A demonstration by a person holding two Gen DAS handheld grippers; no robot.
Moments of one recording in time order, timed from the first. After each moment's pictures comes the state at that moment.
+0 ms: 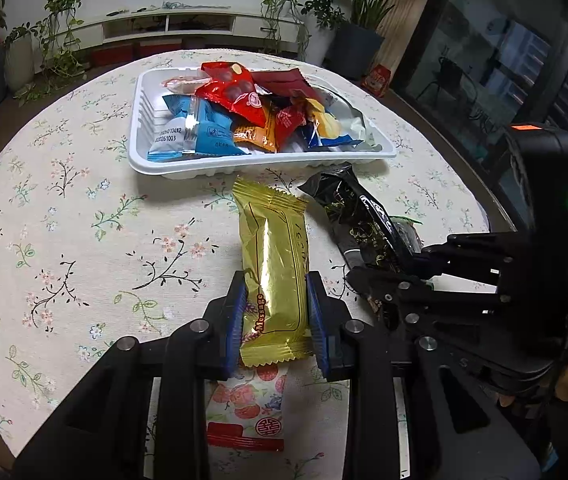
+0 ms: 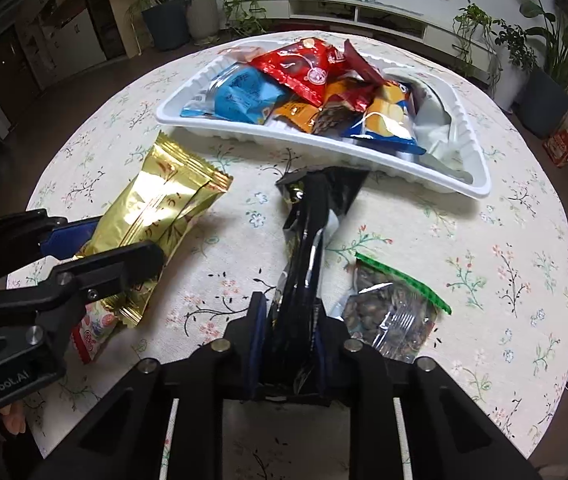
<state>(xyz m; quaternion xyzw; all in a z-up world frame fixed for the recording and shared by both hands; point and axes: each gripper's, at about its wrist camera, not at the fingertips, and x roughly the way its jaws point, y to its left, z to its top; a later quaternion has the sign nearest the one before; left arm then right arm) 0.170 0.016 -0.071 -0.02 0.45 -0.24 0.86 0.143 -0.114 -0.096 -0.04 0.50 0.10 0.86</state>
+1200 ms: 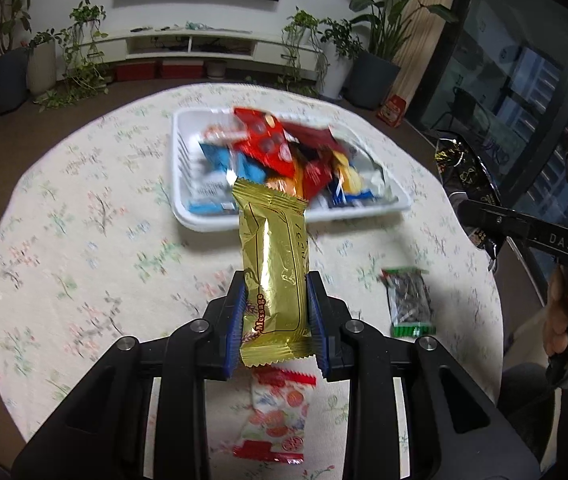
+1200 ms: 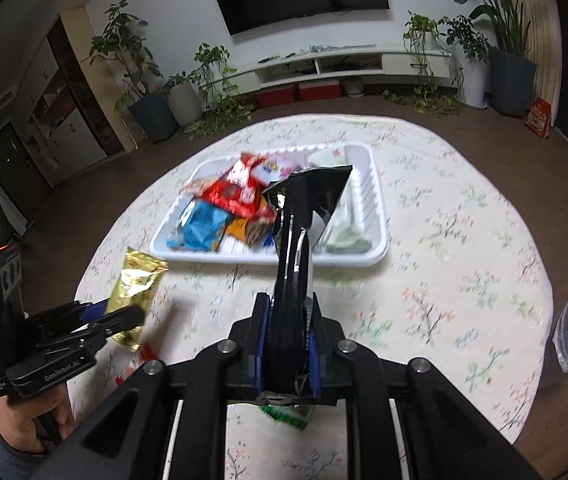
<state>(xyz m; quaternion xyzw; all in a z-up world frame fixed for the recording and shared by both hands) 0.181 0.041 -0.032 -0.04 0.41 -0.20 0.89 0.133 -0.208 -0.016 0.09 0.40 0.09 0.91</state>
